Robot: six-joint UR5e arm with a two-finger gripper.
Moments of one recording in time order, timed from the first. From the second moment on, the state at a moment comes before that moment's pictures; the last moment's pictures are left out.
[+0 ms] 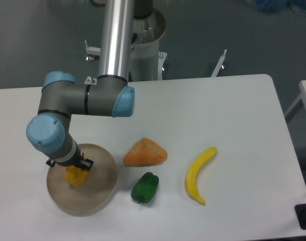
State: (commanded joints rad) arm 1.77 -2.29 -1.09 -1.46 1.57 0.36
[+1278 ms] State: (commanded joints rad) arm 2.04 -2.16 -1.08 -1.43 1.59 0.70
